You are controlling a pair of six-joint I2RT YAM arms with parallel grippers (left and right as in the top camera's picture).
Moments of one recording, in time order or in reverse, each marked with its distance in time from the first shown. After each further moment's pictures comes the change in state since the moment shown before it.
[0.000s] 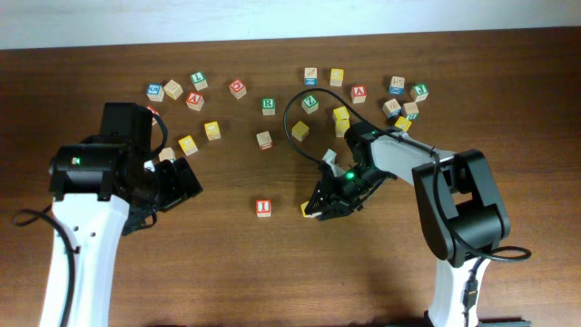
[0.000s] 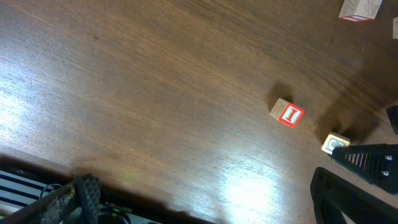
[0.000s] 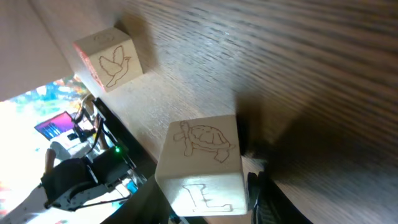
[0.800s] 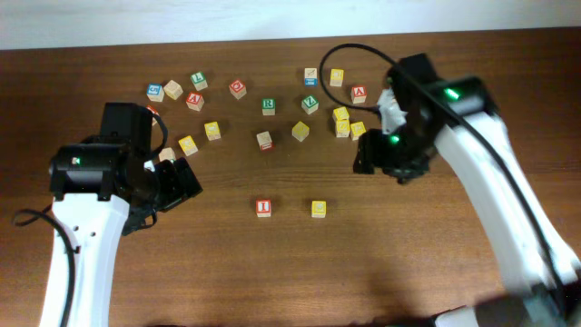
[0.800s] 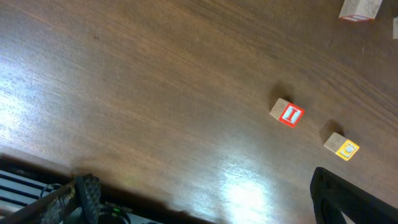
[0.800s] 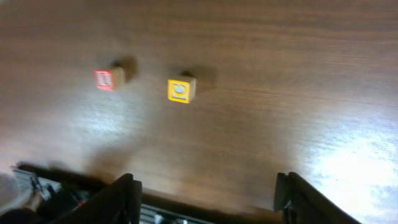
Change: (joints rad) left arm 0.000 0.000 0.000 -0.001 0.000 0.000; right arm -0.022 -0.484 0.438 -0.565 0.628 0.165
